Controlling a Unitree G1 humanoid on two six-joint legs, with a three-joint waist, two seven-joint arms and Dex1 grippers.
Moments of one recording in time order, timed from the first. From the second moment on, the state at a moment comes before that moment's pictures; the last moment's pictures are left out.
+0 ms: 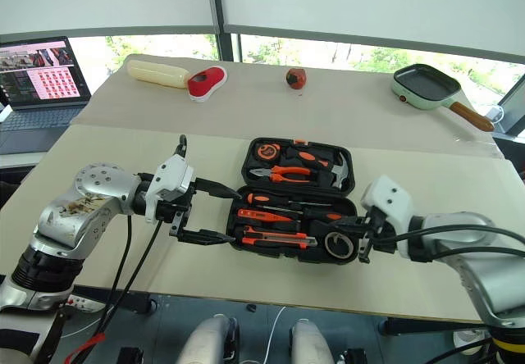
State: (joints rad) left arm -0.50 0.74 -0.15 -0.22 -0.46 0.48 -1.29; right arm -0.09 -0.95 -0.25 -0.55 0.60 0.83 0.90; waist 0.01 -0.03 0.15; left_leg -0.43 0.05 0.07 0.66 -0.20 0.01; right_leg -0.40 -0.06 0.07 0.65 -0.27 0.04
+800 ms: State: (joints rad) left arm -0.51 0.56 -0.19 0.20 -0.19 0.31 -1.06; right arm -0.16 -0.87 -0.03 -0.10 0.27 0.50 0.87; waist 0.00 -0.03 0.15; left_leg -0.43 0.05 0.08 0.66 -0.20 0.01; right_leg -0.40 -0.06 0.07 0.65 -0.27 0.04
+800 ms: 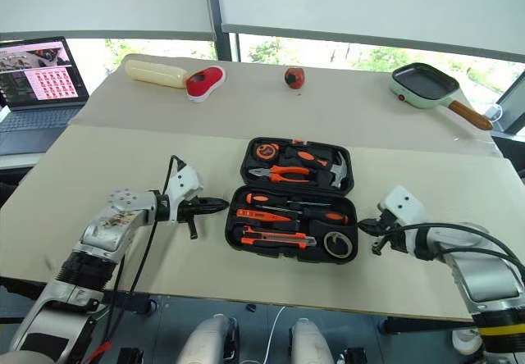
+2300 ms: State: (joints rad) left arm -0.75 0.43 0.06 0.21 -0.52 1.19 -0.78; right arm -0.49 -0.61 -0.26 -0.11 0.55 1.23 0.53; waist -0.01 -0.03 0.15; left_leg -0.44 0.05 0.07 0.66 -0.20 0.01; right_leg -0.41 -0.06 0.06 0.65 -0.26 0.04
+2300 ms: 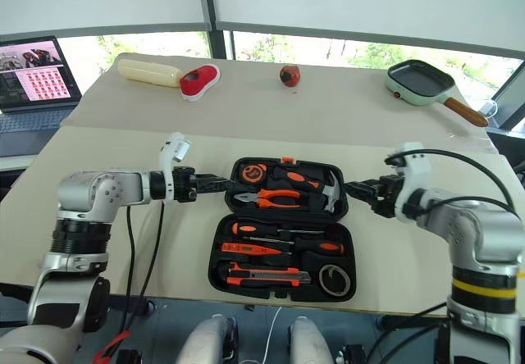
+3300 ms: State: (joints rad) left arm -0.80 0.31 0.10 0.33 -0.45 0.93 -0.64; right arm -0.65 -0.52 -0.25 0.08 0.43 1.09 0.38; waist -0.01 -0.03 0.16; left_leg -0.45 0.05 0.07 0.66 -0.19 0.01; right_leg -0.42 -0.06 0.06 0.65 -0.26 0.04
